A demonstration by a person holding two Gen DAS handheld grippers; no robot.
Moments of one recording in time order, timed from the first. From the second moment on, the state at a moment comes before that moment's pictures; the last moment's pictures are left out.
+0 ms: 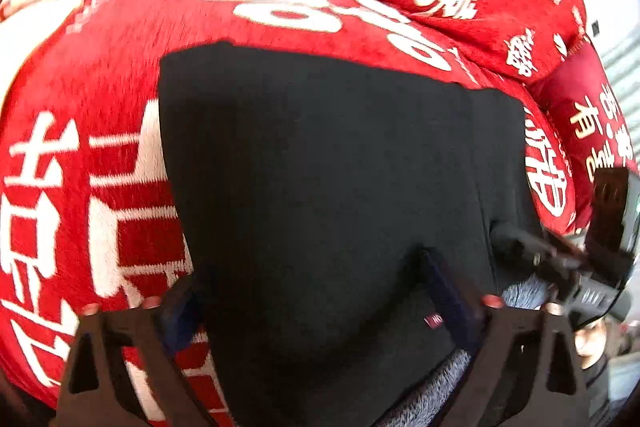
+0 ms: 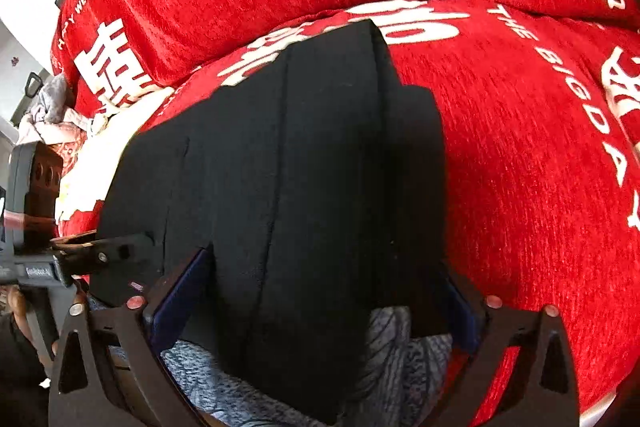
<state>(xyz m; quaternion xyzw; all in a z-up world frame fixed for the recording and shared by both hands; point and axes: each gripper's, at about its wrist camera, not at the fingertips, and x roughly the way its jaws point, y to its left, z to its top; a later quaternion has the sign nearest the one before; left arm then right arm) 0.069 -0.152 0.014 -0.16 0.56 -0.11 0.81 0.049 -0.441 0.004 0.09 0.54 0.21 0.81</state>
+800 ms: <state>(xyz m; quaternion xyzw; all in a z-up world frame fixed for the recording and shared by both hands) 0.044 -0.101 0.075 -0.11 0.51 -0.09 0.85 0.022 -0.338 0.111 0.00 0.46 0.22 0.86</state>
